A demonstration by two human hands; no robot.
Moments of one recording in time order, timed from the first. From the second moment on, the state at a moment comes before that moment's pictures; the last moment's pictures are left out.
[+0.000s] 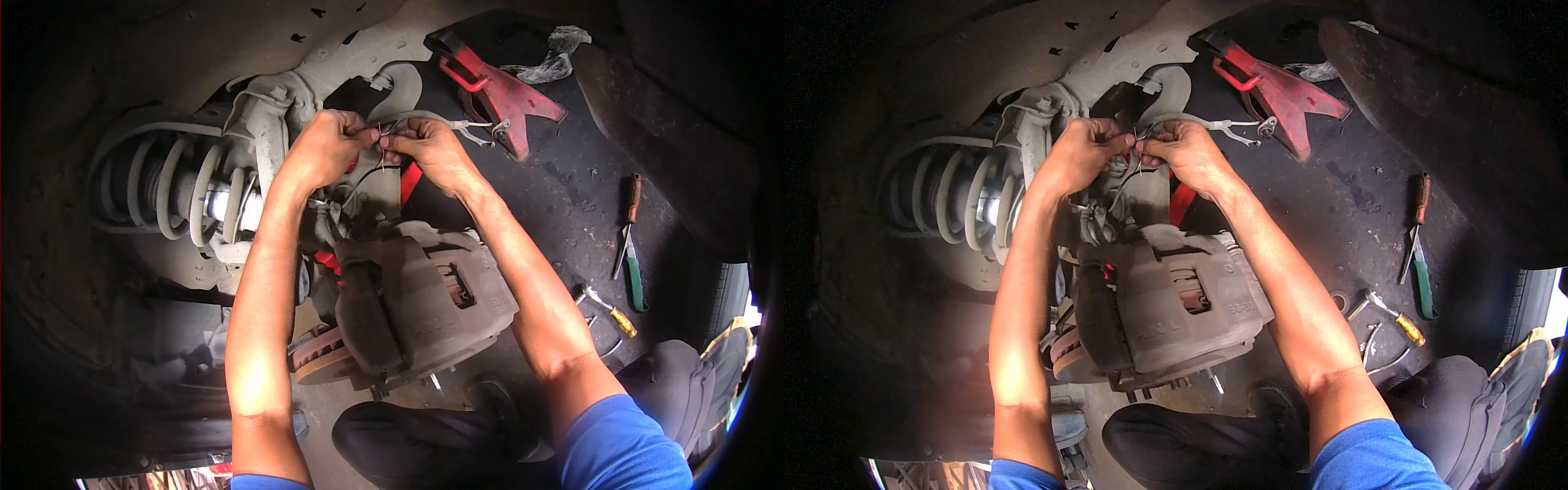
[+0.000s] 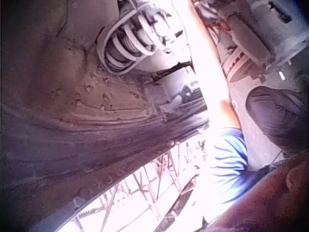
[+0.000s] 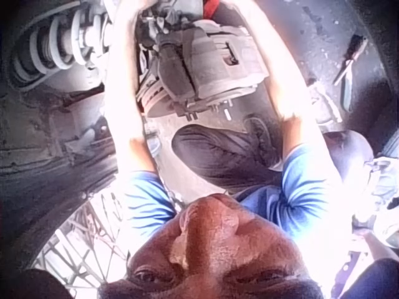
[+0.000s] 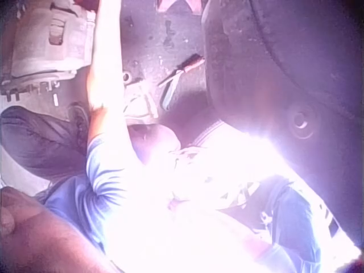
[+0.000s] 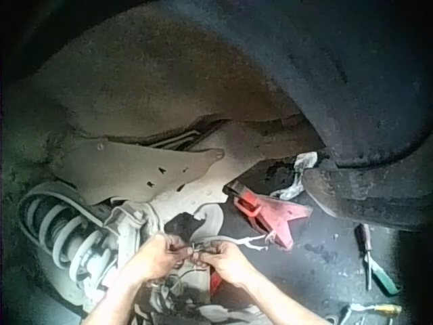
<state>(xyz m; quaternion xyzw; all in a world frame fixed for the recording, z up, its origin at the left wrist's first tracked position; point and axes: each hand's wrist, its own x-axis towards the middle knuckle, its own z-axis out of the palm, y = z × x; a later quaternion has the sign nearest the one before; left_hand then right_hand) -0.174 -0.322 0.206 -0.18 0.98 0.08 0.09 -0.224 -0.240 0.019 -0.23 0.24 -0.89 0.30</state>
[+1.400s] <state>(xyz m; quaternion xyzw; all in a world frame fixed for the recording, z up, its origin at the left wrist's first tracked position) -0.165 -0.313 0.221 0.33 0.88 -0.33 0.05 -0.219 -0.242 0.015 -0.20 0.14 -0.91 0.35</state>
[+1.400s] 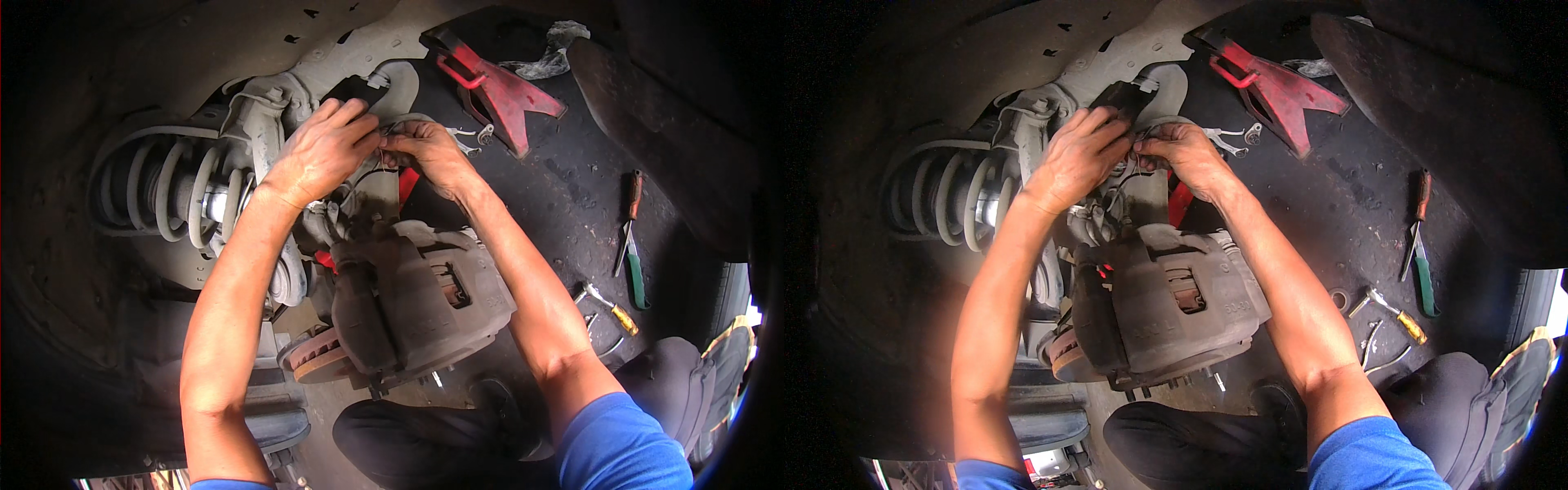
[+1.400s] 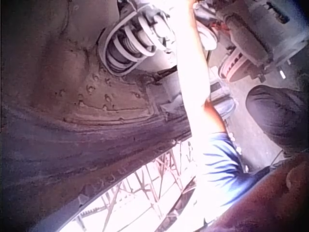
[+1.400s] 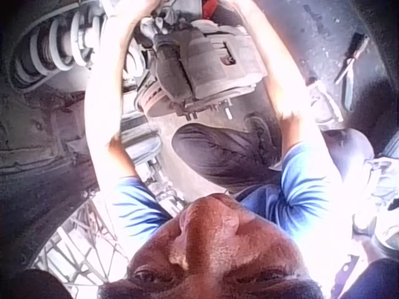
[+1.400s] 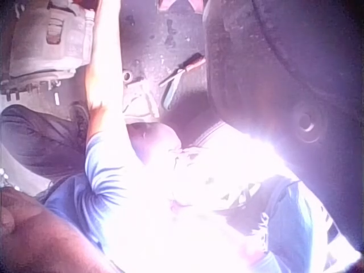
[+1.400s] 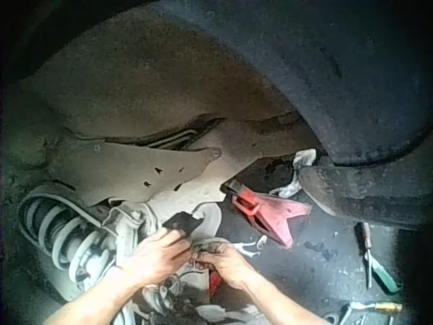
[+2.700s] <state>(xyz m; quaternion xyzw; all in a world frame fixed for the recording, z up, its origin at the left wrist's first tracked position) -0.146 -0.299 0.218 0.22 0.91 -0.34 0.02 -0.220 -0.237 0.018 -0.24 0.23 -0.90 0.30</state>
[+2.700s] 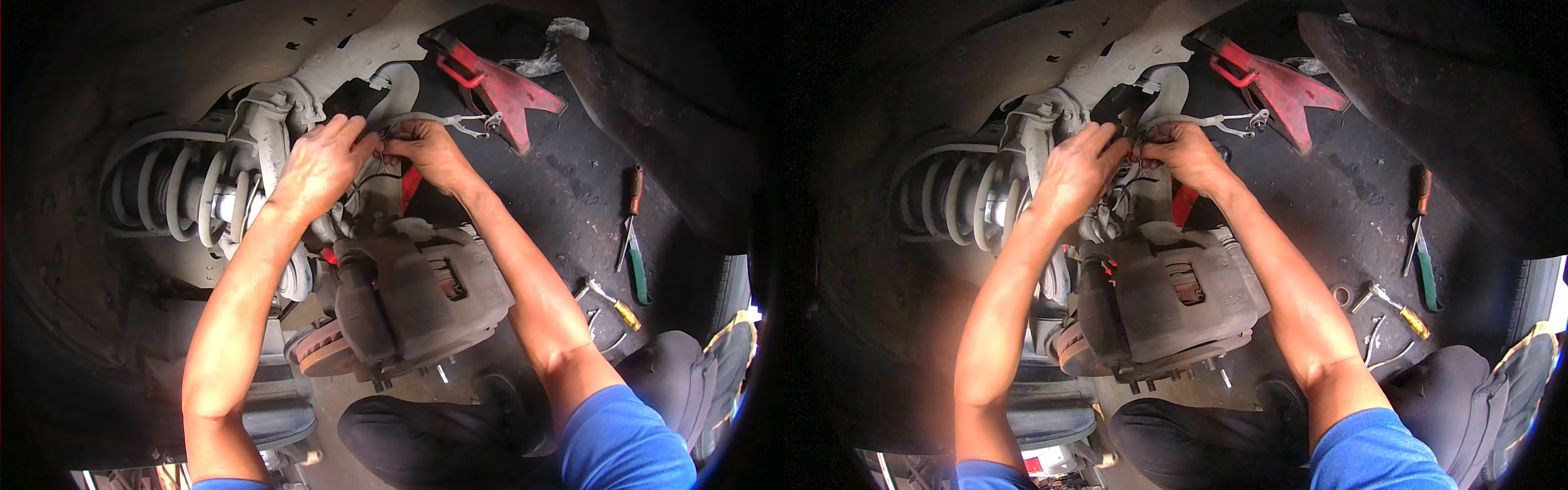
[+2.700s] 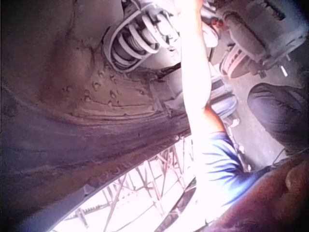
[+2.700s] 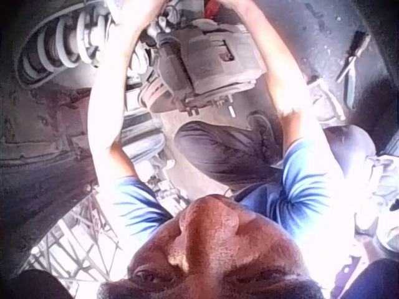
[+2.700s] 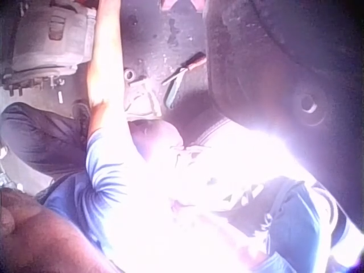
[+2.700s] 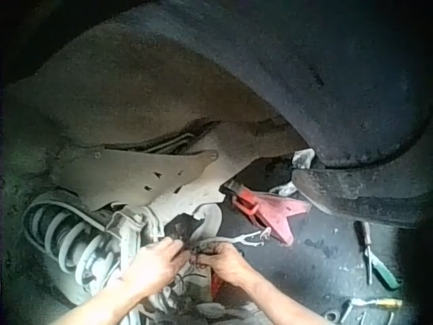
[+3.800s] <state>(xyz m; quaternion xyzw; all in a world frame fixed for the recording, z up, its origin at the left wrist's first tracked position) -0.143 -0.298 0.217 0.25 0.90 -0.35 -0.01 -0.220 -0.239 0.017 -0.26 0.23 -0.89 0.30</state>
